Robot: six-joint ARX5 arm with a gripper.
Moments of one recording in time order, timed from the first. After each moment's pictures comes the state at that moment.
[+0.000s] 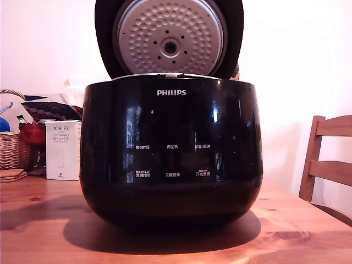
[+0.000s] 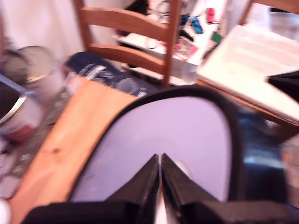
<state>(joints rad) -0.59 1.92 2.36 -1.26 0.40 0.37</state>
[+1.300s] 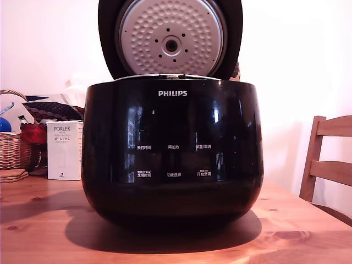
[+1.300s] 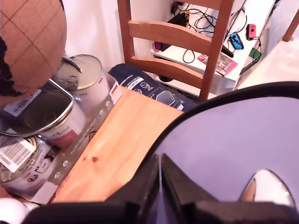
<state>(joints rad) -0.53 1.92 2.22 -1.02 0.38 0.37</state>
